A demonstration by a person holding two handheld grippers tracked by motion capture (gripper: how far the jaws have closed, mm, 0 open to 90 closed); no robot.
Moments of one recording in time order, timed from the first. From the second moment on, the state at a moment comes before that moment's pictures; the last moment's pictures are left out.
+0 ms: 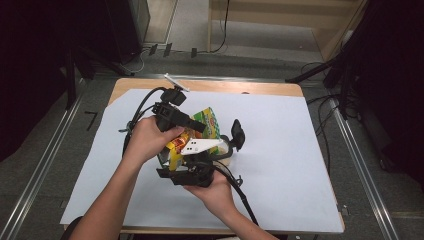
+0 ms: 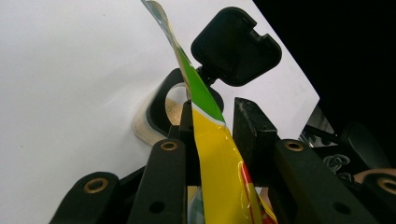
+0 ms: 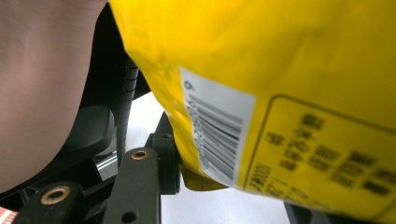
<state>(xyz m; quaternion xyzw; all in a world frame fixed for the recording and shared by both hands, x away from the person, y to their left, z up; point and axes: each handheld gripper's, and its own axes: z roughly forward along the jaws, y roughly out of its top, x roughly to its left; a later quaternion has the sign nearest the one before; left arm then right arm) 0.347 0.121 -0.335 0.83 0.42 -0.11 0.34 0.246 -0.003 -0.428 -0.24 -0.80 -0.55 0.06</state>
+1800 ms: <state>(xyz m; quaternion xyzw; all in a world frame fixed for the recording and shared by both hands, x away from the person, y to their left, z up) 0.348 0.120 -0.337 0.83 0.42 -0.11 0.34 0.245 -0.002 -0.430 -0.24 -0.80 -0.55 0.04</state>
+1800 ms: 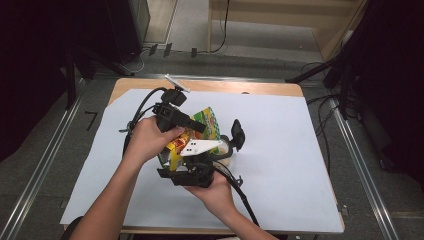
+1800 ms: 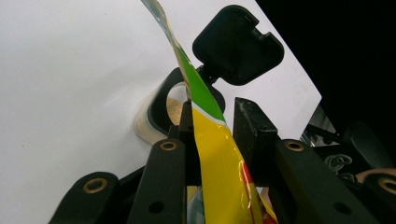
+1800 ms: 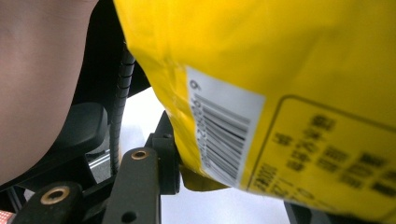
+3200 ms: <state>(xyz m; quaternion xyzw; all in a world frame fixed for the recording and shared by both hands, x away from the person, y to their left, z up) 0.350 0.122 -0.338 0.83 0.43 -0.12 0.35 0.244 -0.003 -0.427 -0.24 -0.80 -0.55 0.03</state>
